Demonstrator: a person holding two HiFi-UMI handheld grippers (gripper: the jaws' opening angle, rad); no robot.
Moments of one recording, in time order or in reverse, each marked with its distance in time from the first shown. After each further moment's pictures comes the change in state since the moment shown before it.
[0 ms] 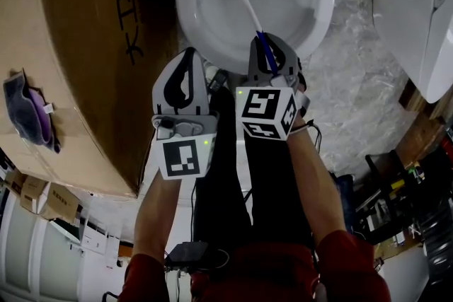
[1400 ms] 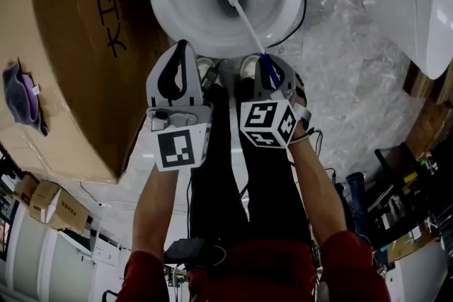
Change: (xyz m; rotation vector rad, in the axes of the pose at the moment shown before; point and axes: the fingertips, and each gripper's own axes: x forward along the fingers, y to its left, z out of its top) left arm -0.021 -0.061 0.006 0.072 -0.052 -0.043; right arm -0.066 0.000 -0.110 -0.033 0.113 0.001
